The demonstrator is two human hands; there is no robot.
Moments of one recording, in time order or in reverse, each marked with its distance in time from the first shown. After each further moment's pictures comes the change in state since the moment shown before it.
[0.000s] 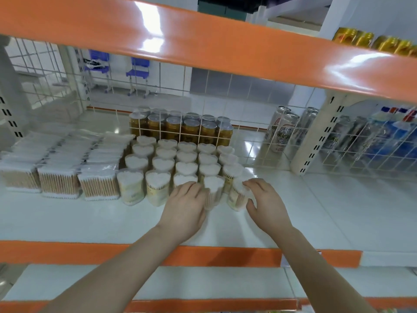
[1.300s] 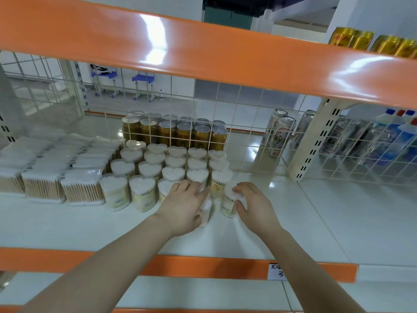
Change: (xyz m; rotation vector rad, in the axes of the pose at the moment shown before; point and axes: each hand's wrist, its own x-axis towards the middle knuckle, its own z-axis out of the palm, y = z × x) left_hand 0.039 0.019 -0.002 0.091 -0.241 0.031; right_hand 0.015 0.025 0.002 0.127 -0.076 -0.017
